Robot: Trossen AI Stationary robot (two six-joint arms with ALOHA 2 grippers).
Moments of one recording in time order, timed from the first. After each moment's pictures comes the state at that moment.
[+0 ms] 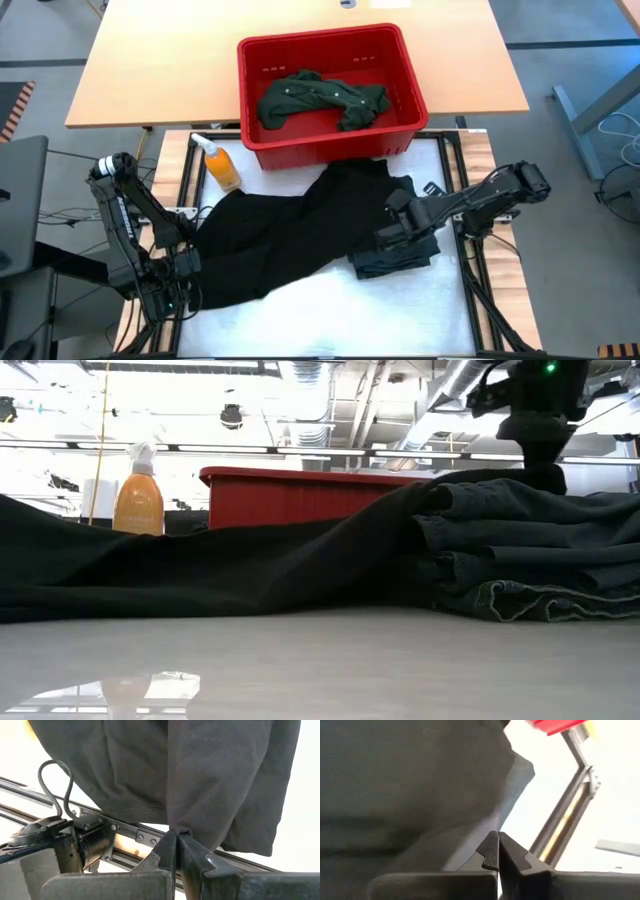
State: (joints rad) left arm -1.17 1.28 1.05 -1.49 -0.19 -1.46; right arm 0.28 1.50 1.20 -1.56 0.54 1.10
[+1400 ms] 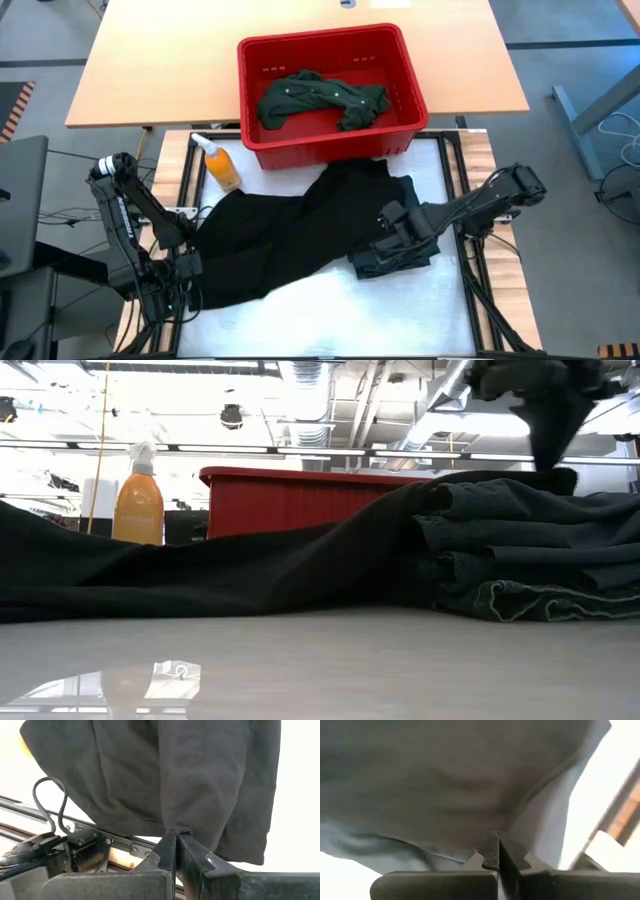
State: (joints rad) left arm -1.17 1.28 1.05 -1.44 -0.24 -1.42; right arm 0.37 1.56 1.33 -1.48 0.34 1.31
